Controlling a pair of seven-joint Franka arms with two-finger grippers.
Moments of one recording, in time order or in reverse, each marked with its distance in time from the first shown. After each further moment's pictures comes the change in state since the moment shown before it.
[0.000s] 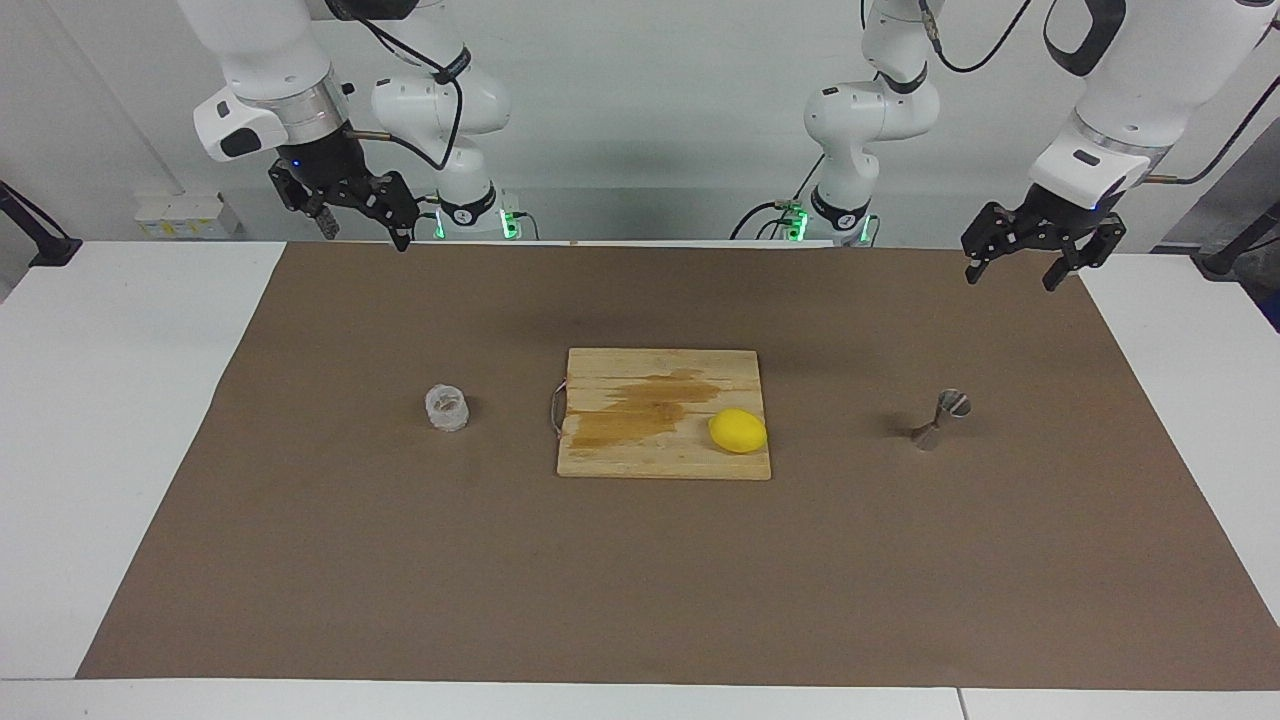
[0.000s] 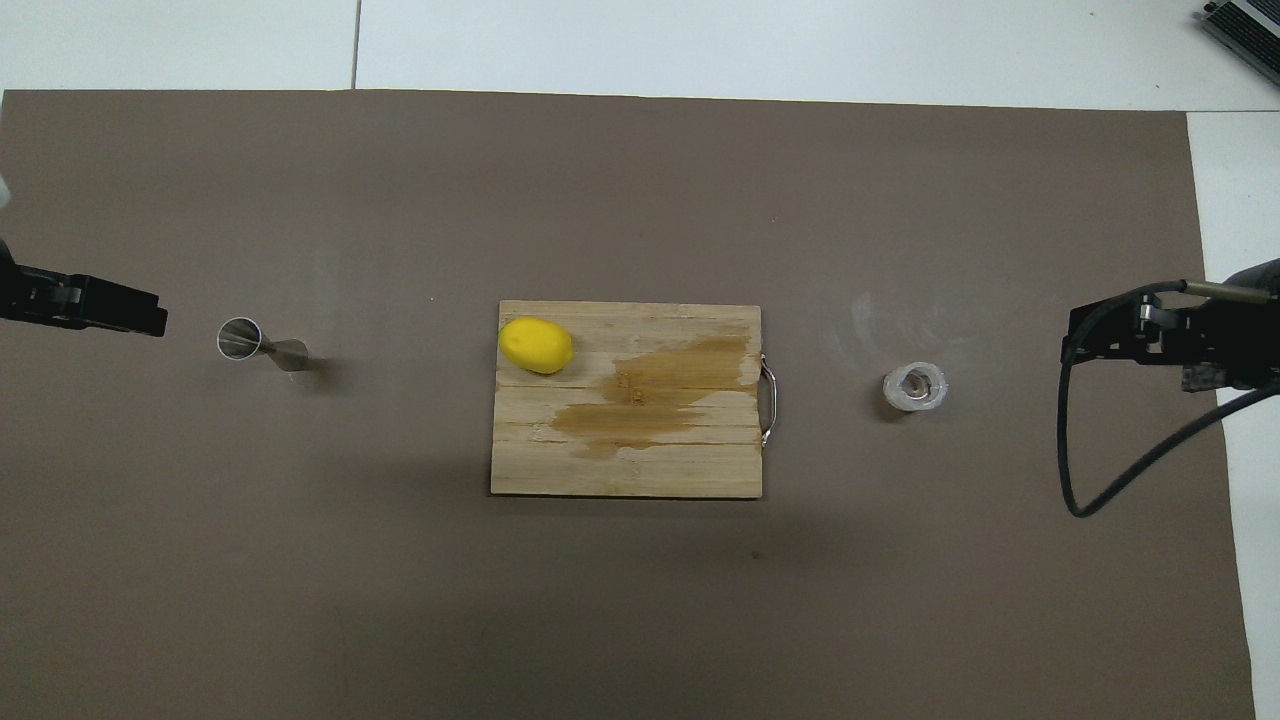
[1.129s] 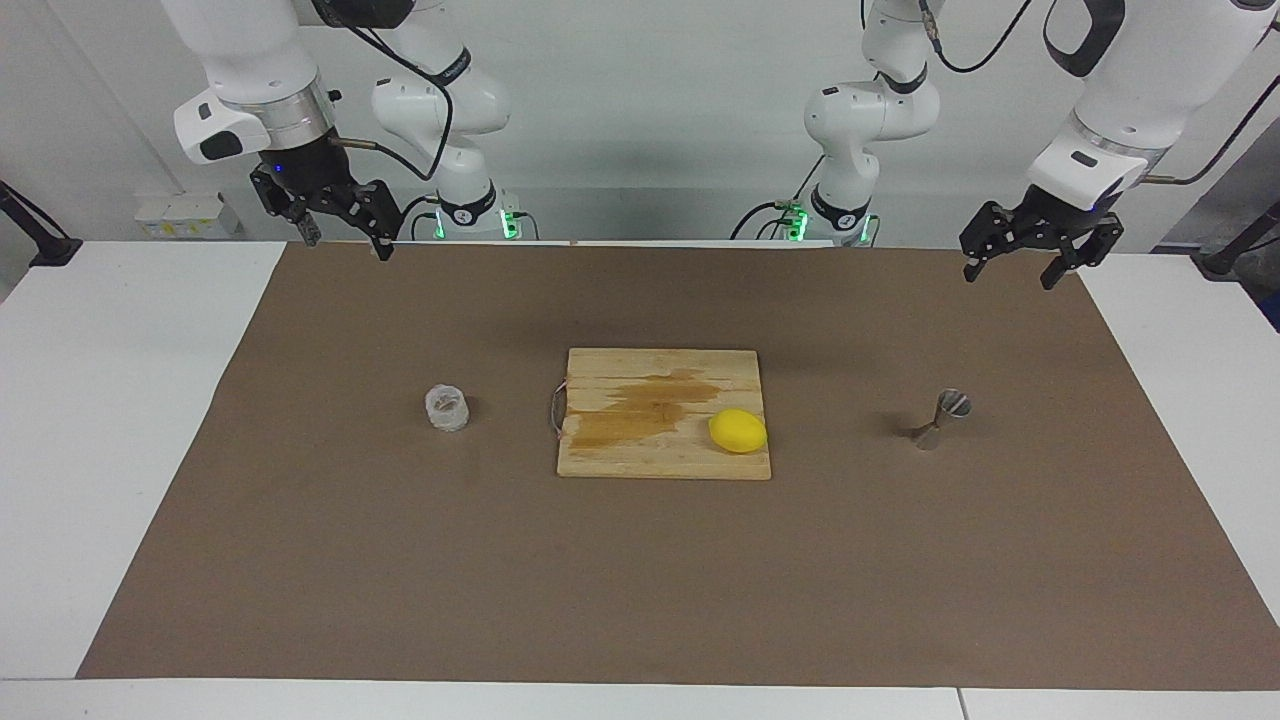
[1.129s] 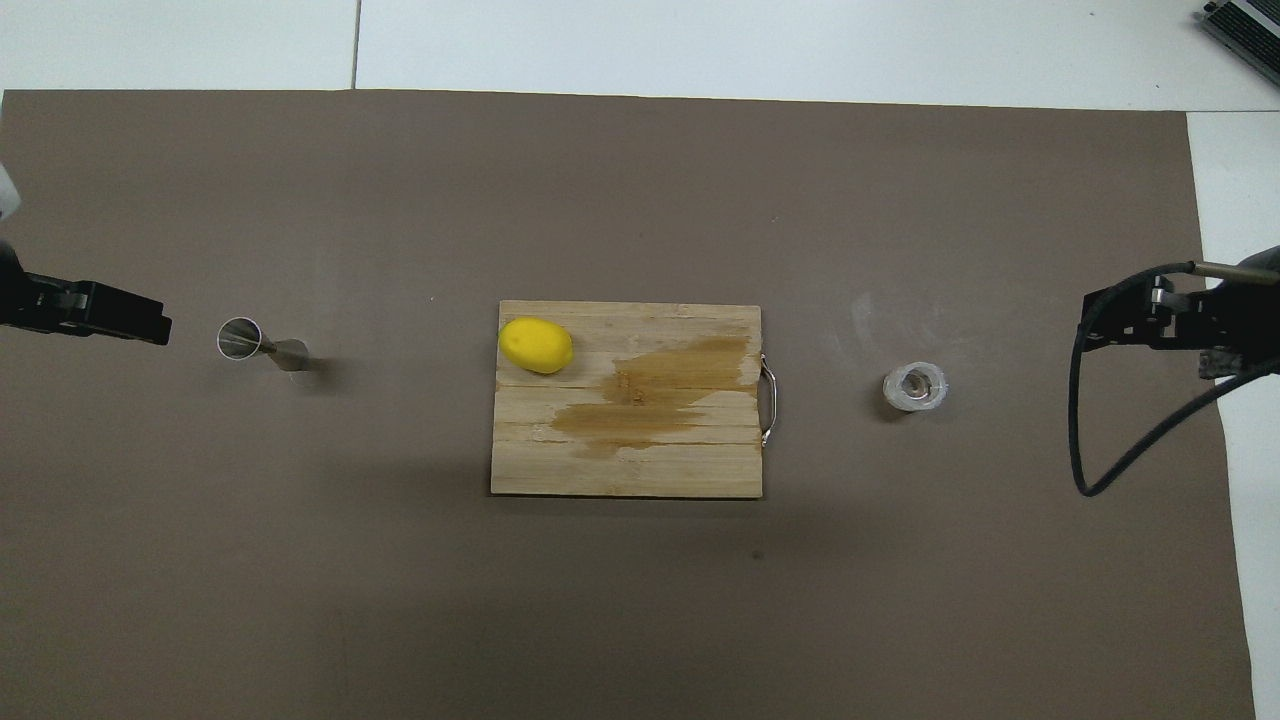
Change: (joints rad) left arm 0.000 0.013 0.000 -0.001 0.000 -0.025 -0.011; right arm -0.005 0.025 0.000 0.024 -0.024 -0.016 -0.001
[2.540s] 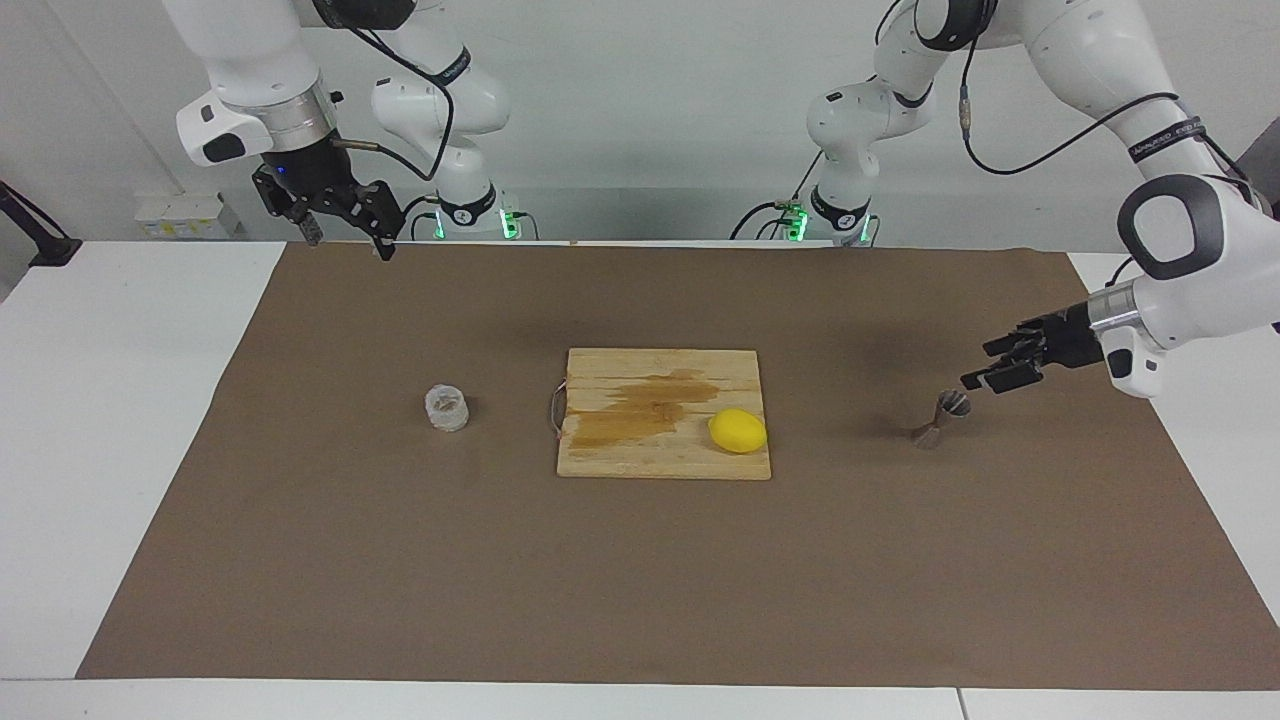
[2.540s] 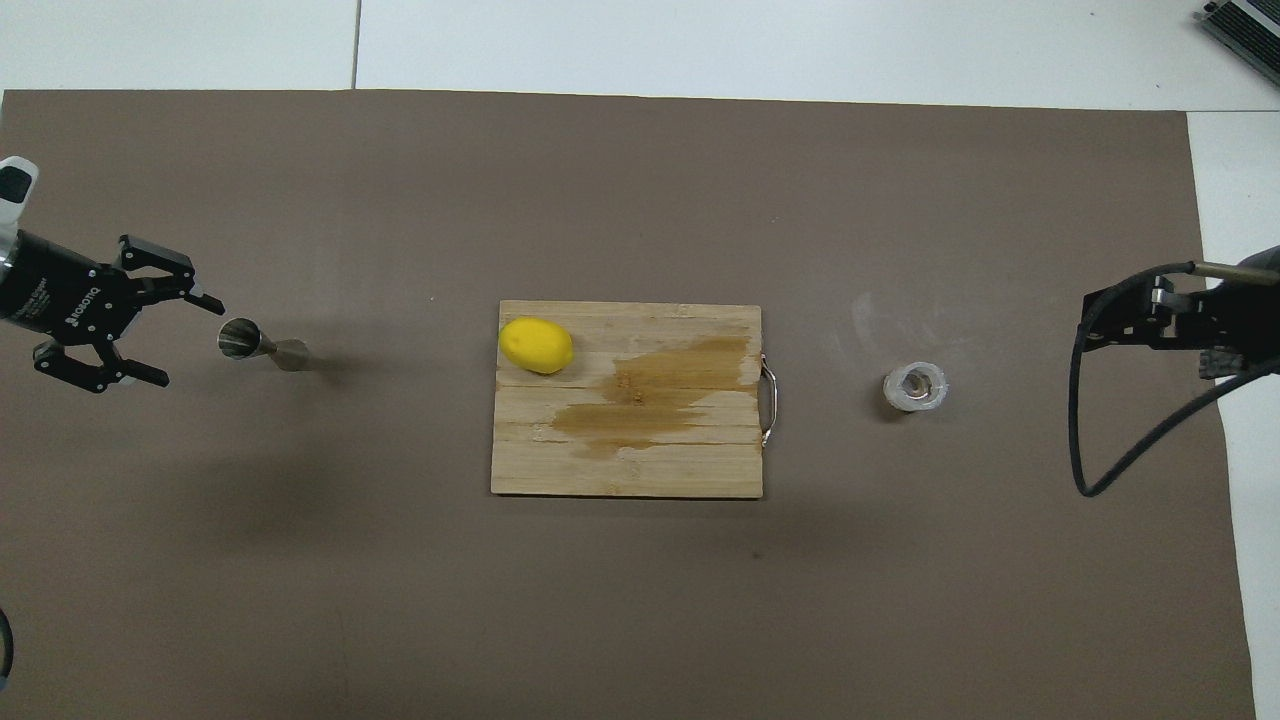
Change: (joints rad) left arm 0.242 0.347 0.032 -0.007 -0.448 -0.043 -0.625; right arm 0.000 0.000 0.000 0.000 0.000 0.000 -0.001
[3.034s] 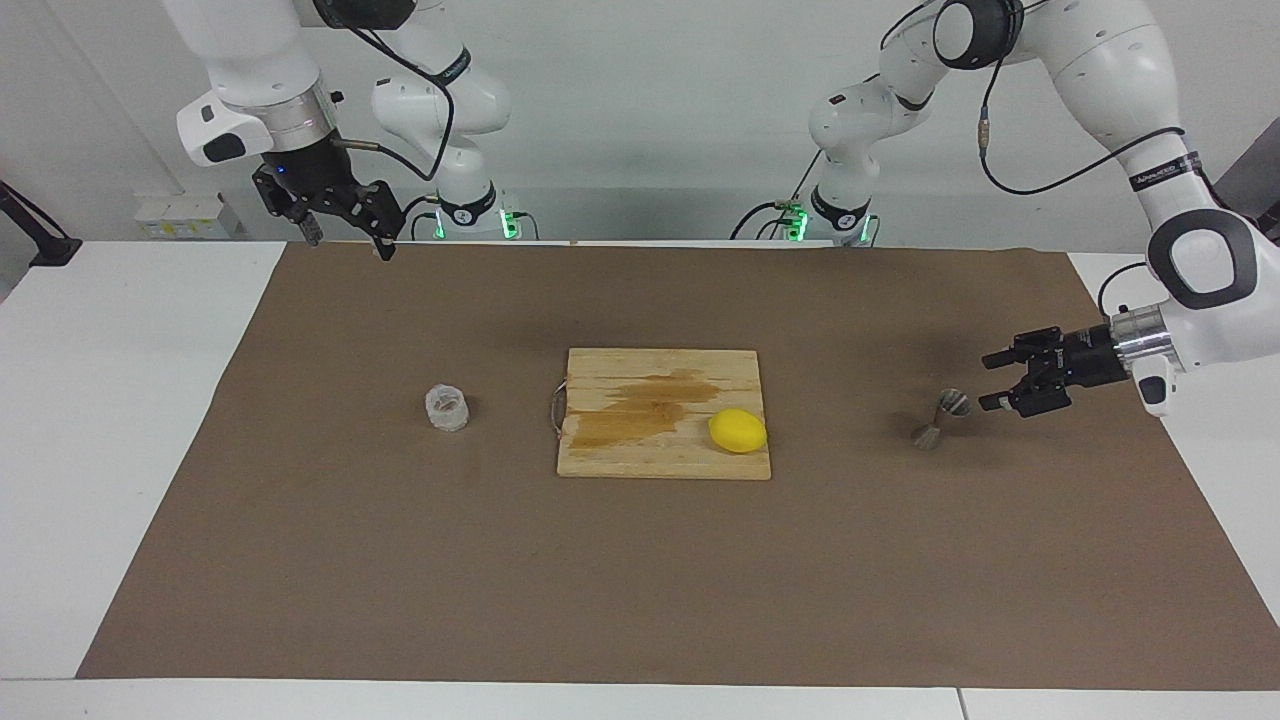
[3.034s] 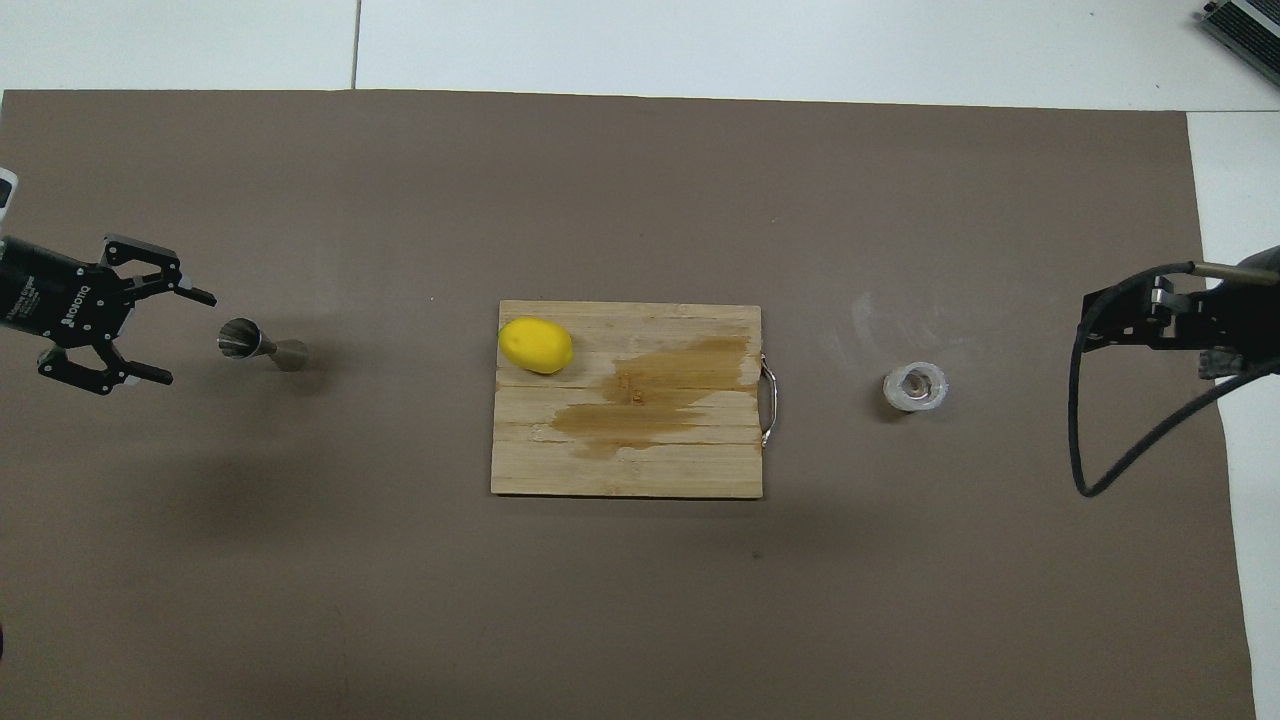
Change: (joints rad) left arm 0.095 0.125 0.002 0.000 -0.185 0.014 -0.122; right arm 0.000 0.000 0.000 0.000 0.000 0.000 0.000
